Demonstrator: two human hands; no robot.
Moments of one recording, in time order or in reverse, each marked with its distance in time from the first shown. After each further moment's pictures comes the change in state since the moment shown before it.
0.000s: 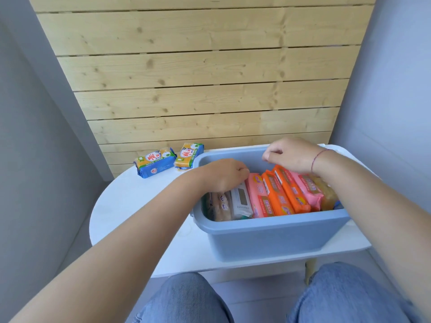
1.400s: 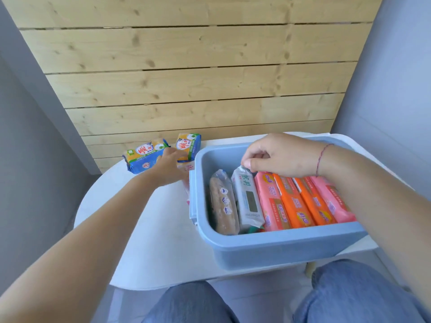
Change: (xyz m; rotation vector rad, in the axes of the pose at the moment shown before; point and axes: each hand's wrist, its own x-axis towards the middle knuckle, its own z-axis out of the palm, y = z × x) left_hand 0.055 -0.182 0.018 -0.231 0.265 -0.201; right_hand 0.007 -0.035 0.015 0.029 -0.147 -0.204
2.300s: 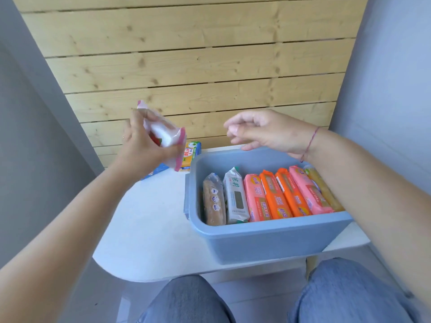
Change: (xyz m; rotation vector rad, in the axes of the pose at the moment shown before) left_hand -0.107 0.094 -0.075 -0.370 0.466 0.101; right_hand -0.013 -0.017 -0.032 0.560 0.129 -0.074
